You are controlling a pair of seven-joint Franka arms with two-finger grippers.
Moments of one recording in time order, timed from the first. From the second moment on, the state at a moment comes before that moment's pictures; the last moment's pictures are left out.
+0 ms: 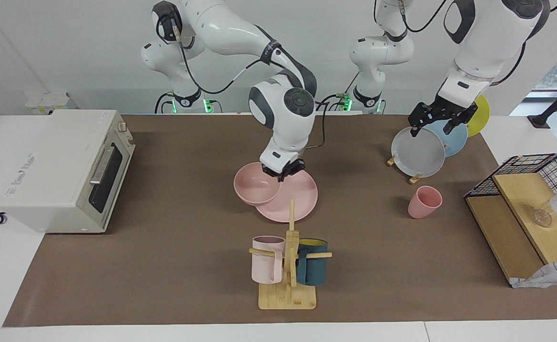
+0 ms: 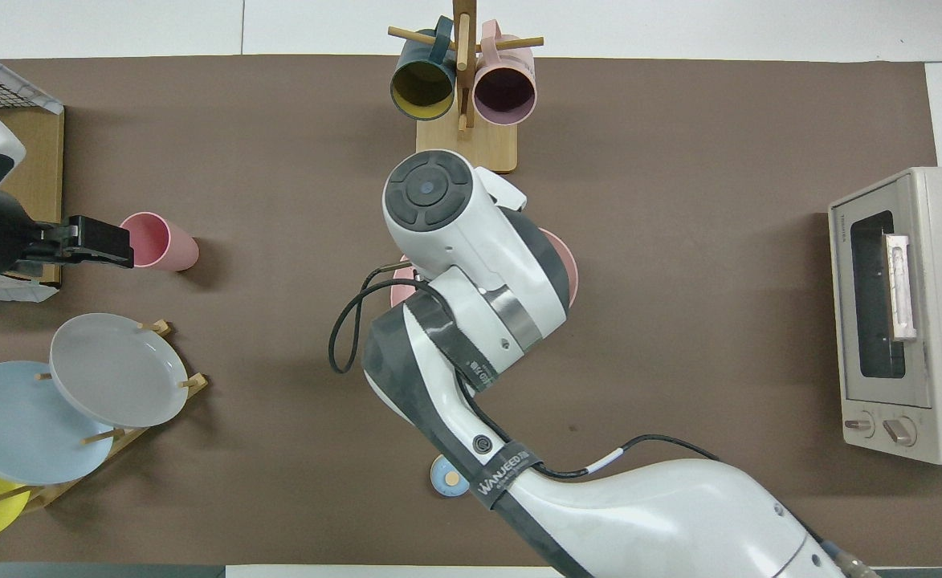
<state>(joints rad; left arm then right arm) 0.01 -0.02 -0.11 -1.69 -0.02 1.69 -0.12 0.69 0.57 -0.02 -1.33 -0.01 1.89 0.58</state>
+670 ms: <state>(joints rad) 0.04 0.20 -0.11 -1.71 -0.02 1.90 -0.10 0.72 0.61 -0.01 -1.33 0.00 1.93 0.63</state>
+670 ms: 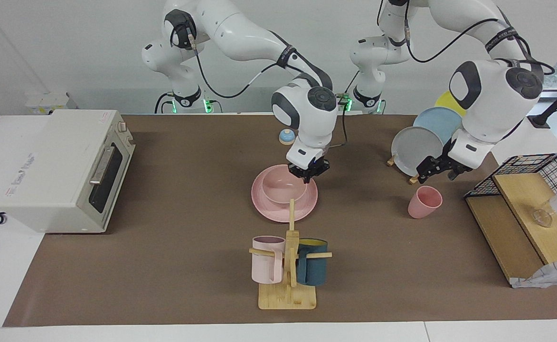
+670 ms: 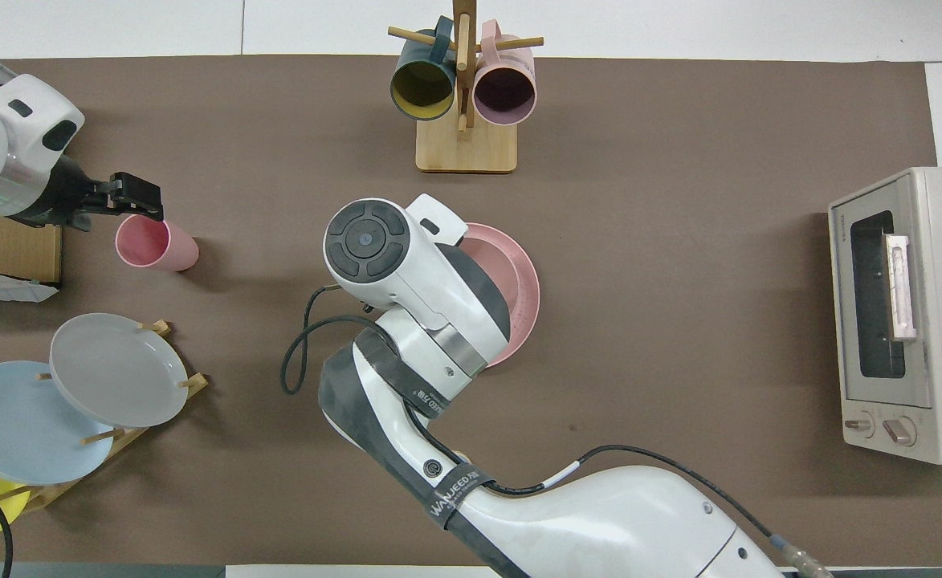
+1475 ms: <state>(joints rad) 0.04 0.23 -0.11 -1.84 -0.02 2.09 -0.11 0.37 0.39 -0.03 -1.26 0.01 1.59 0.42</state>
